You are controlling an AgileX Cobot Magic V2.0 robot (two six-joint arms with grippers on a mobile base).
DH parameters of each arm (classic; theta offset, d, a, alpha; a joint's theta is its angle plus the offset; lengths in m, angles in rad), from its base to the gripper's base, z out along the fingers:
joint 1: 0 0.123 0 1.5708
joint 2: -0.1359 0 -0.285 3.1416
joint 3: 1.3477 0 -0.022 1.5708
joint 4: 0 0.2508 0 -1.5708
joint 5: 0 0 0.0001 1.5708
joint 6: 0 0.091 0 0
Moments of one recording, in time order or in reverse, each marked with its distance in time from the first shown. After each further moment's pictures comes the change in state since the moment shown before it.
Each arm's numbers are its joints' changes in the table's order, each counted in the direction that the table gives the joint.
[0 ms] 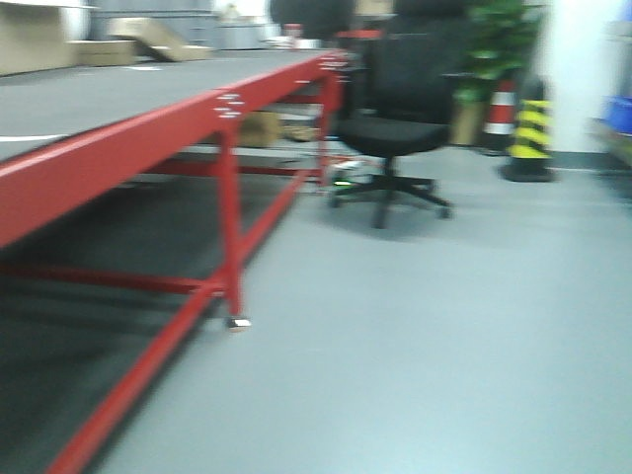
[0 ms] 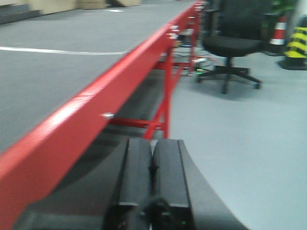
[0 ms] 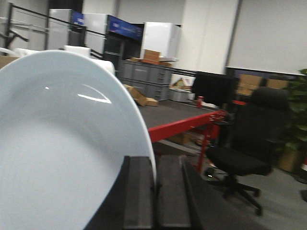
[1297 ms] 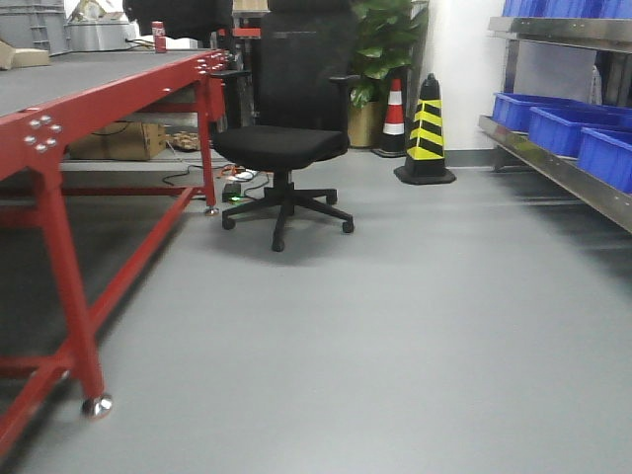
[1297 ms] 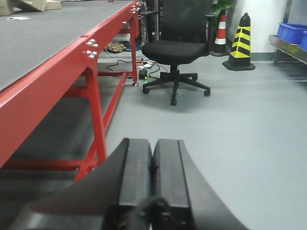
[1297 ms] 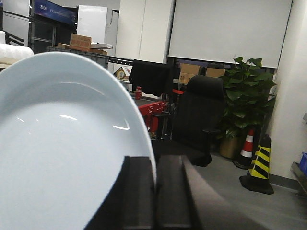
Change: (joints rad) left arm 0.000 0.000 0.000 0.000 0.000 0.000; right arm 0.000 0.000 0.000 0.000 0.000 -0.002
